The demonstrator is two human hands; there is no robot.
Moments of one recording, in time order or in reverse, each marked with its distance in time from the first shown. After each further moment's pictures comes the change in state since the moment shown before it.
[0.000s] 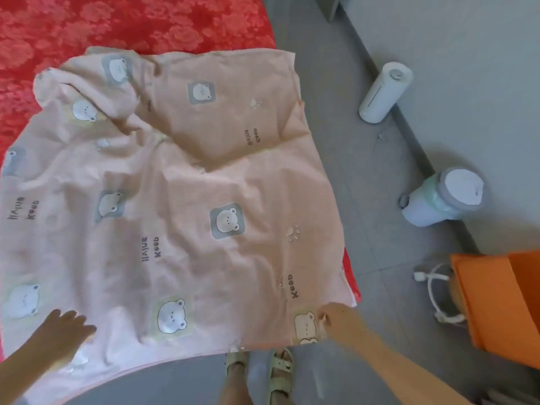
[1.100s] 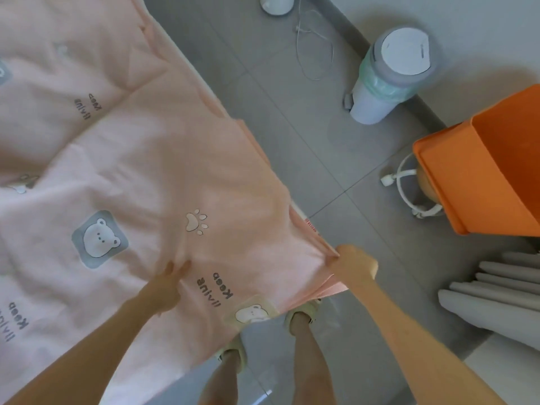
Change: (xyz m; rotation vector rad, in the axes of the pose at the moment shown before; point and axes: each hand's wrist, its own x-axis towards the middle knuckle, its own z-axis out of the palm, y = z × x) left_hand 0.192 0.323 -0.228 -0.403 -0.224 0.126; right_hand 0.055 0.190 0.002 0.273 0.052 0.703
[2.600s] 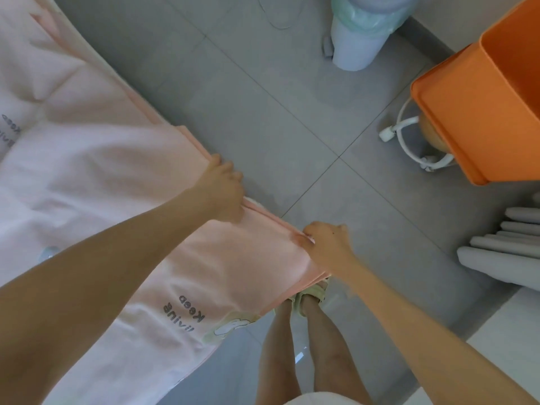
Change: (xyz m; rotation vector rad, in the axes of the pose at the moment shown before) left_hand 0.069 0.252 -0.115 1.166 0.349 0.523; right_hand 0.064 0.020 0.010 0.251 -0.043 -0.404
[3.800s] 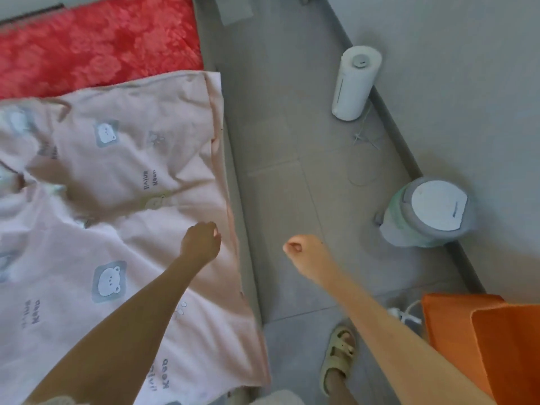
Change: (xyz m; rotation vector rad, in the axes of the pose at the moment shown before) left_hand -0.071 -0.127 -0.066 -1.117 0.203 -1.147; right_hand 0.083 -0.164 -0.288 -0.011 -0.028 -0.478
